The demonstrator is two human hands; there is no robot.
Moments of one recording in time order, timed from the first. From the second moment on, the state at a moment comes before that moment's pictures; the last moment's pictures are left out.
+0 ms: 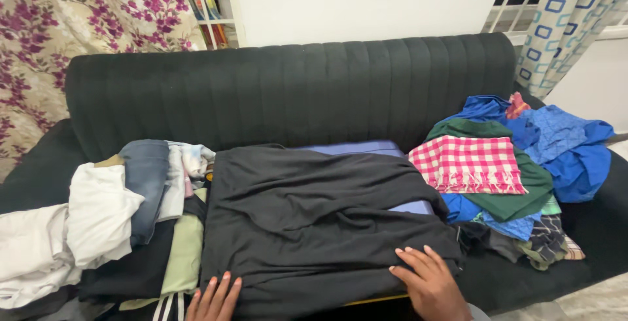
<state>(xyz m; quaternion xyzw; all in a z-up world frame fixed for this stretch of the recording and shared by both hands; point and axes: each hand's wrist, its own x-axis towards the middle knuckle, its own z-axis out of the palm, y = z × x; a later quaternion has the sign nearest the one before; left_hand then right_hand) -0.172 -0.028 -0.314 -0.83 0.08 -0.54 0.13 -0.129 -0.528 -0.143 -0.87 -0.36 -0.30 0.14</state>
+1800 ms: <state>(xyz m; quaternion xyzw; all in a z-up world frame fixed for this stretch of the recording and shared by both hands) -0.106 -0.171 -0.100 -0.94 0.01 -0.30 -0.17 -0.049 -0.410 -0.079 -0.92 -0.23 -0.25 0.20</state>
